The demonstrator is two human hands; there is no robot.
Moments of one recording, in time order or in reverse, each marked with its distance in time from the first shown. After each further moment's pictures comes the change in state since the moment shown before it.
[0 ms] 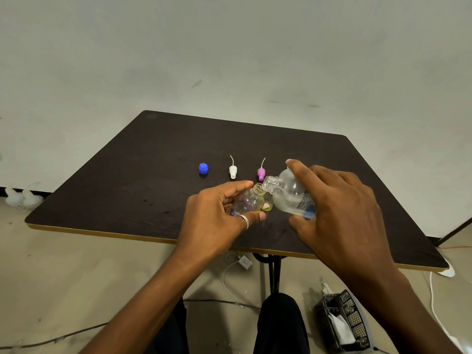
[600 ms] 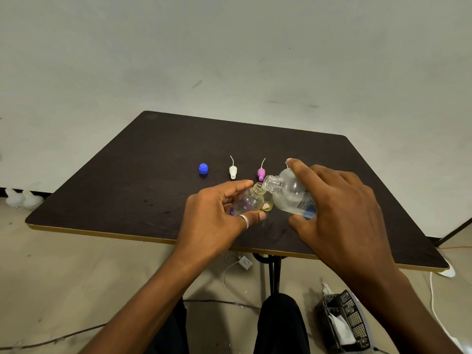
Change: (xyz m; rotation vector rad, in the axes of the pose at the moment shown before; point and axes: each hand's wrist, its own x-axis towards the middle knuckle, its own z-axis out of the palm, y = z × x) left_hand -0.001 0.003 -0.001 -0.005 -0.001 0.004; right_hand 0.000 -0.001 -0.003 0.007 -0.012 0.008
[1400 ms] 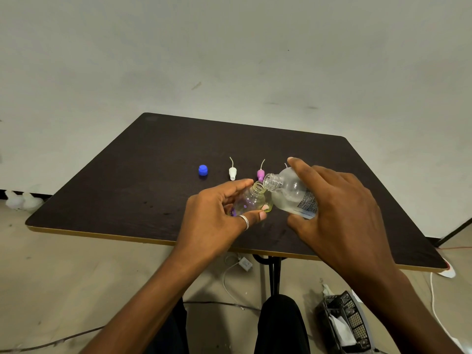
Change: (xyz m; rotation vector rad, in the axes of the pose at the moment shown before) left_hand 0.000 0.002 -0.001 -0.021 -0.022 0.020; right_hand 0.001 0.001 -0.003 0.074 -0.016 0.011
